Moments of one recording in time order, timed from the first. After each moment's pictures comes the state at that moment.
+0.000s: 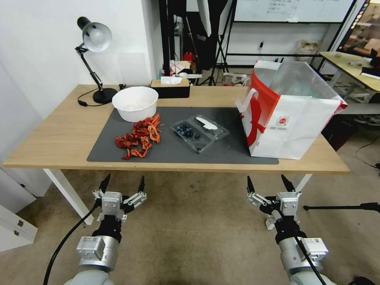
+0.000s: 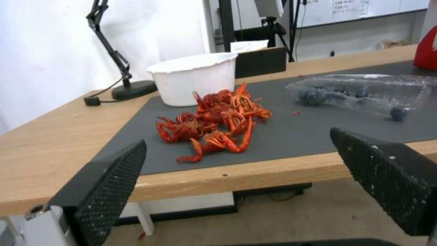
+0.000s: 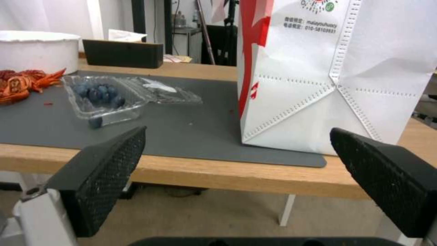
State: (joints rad) left arm 1.80 -1.50 -0.55 -2.30 0.00 0.00 0.00; right arm -1.80 1.50 0.55 2.30 0.00 0.00 0.00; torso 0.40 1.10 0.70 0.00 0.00
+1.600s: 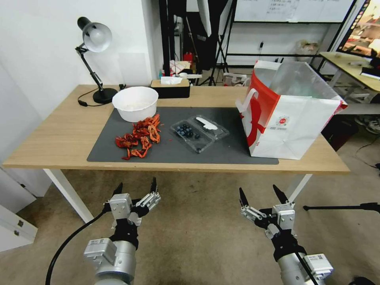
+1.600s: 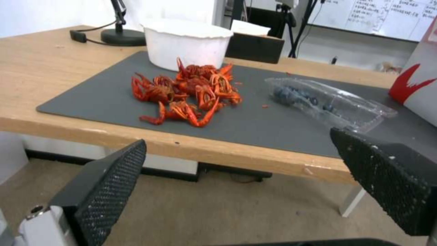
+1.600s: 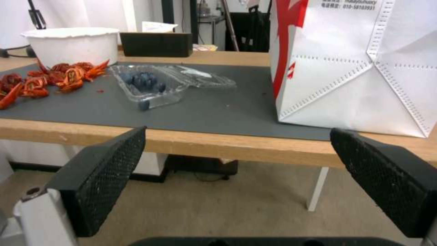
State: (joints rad) left arm 1.85 -1.46 -0.31 -2.41 -0.16 0.12 -0.28; right arm -1.92 1.58 0.56 2.35 0.00 0.02 -0.14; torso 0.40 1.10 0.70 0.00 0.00
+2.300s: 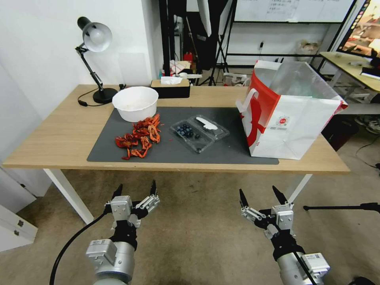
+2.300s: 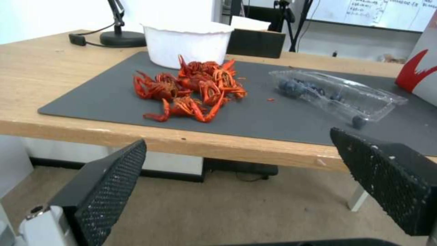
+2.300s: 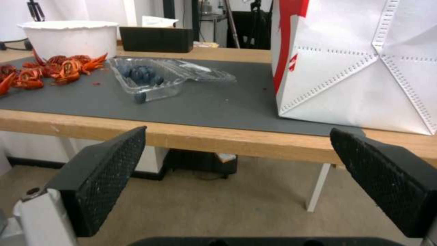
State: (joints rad) left arm 1.84 -1.43 -0.34 -2.37 -0.16 0.09 -0.26; right arm -1.89 1.55 0.56 2.31 0.01 0.03 -0.14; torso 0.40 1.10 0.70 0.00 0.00
